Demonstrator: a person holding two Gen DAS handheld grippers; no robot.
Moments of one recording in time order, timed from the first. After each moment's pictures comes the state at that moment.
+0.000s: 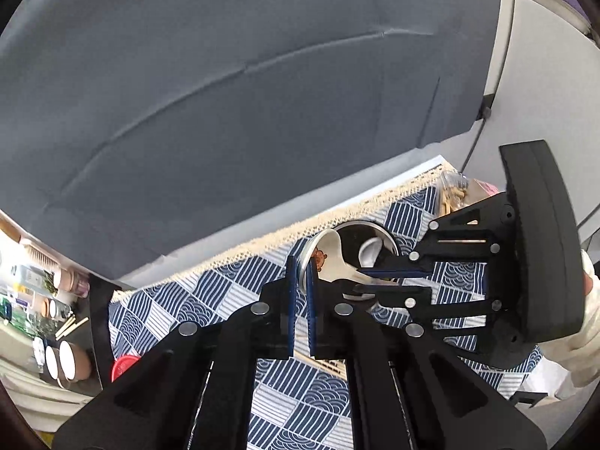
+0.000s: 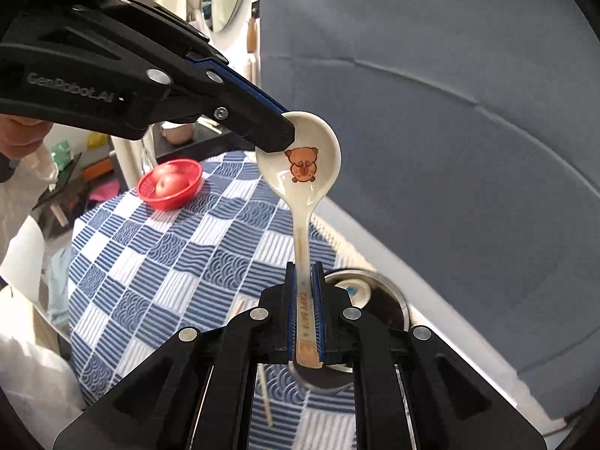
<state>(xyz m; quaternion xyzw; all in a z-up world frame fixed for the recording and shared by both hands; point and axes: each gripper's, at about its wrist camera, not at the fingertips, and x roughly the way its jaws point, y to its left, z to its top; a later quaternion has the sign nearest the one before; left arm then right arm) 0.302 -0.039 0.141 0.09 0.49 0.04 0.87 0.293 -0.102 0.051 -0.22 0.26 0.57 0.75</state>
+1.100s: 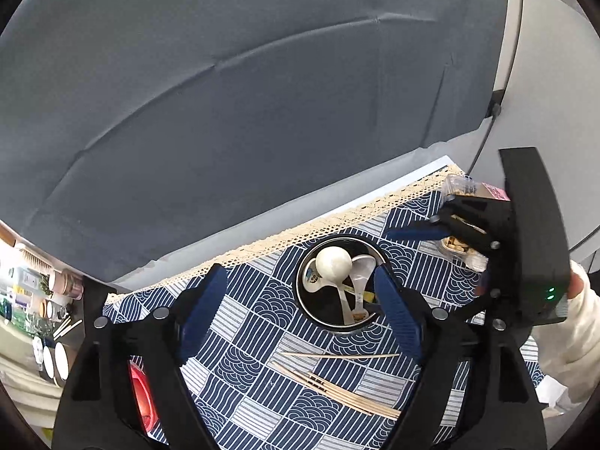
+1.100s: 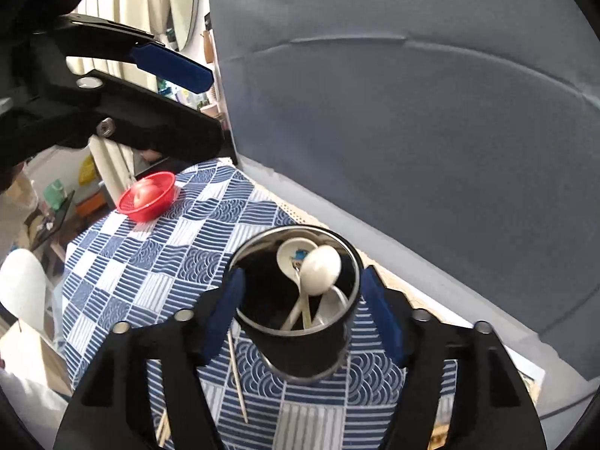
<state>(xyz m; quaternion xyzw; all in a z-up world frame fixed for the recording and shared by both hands) 0.328 -0.066 0.112 0.09 0.49 0.05 0.86 0.341 -0.150 0.009 -0.16 0.29 0.54 0.77</state>
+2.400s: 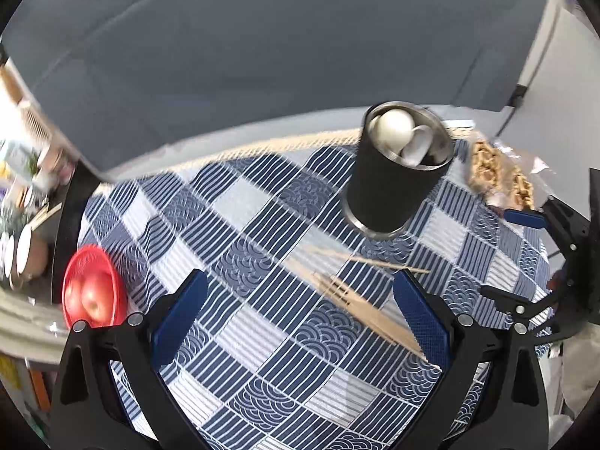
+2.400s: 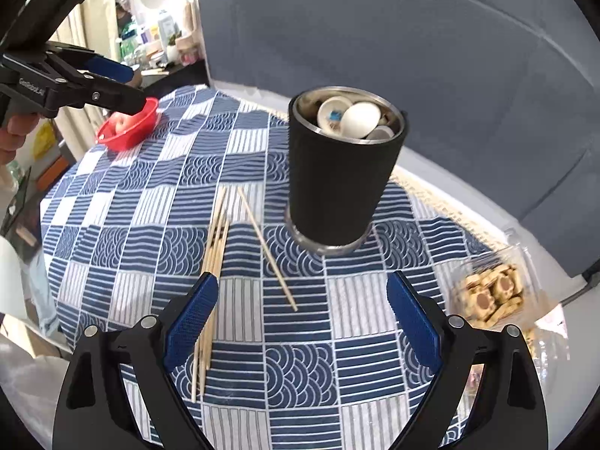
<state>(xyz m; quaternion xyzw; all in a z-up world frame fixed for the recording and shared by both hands) 0.203 0.021 0.035 -0.02 0.53 0.10 0.84 0.237 -0.168 -0.044 -0.22 0.39 0.44 0.78</state>
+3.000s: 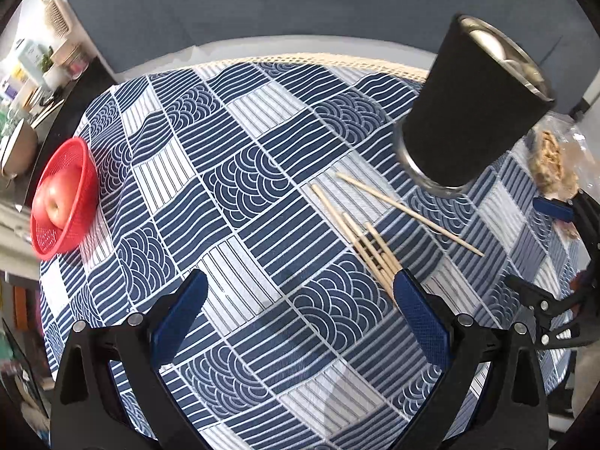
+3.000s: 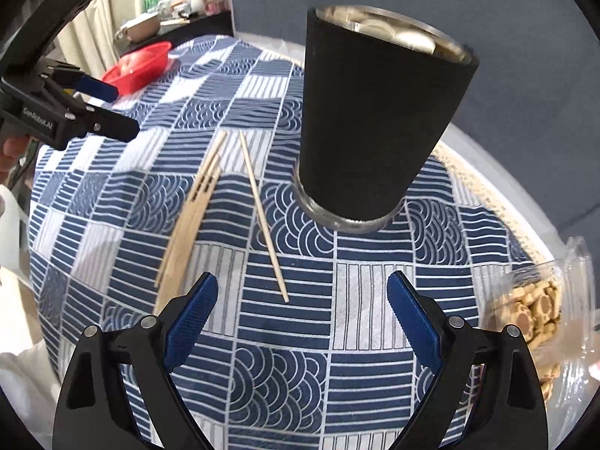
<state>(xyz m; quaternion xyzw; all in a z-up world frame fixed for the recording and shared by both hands) 0.193 0.033 -0.067 -0.10 0.57 0.19 0.79 0.262 -0.146 -0.114 -0.28 0.41 0.48 0.72</state>
